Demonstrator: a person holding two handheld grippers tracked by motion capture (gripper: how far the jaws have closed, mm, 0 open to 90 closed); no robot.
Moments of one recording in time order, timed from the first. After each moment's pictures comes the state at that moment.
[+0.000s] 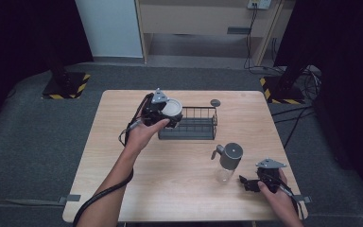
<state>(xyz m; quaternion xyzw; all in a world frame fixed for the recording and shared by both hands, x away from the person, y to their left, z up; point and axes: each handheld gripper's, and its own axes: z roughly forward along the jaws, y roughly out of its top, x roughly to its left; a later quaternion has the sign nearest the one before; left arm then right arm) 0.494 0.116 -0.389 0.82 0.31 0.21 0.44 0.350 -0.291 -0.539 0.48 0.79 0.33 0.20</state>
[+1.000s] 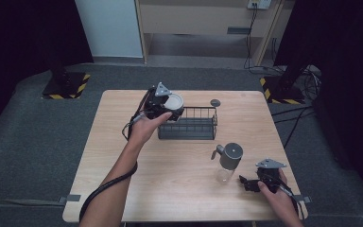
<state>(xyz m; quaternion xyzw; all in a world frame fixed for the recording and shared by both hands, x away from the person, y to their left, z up) 0.515 0.109 -0.386 0.81 0.32 0.21 0.44 0.350 -0.291 -0.539 0.48 0.79 0.33 0.20</state>
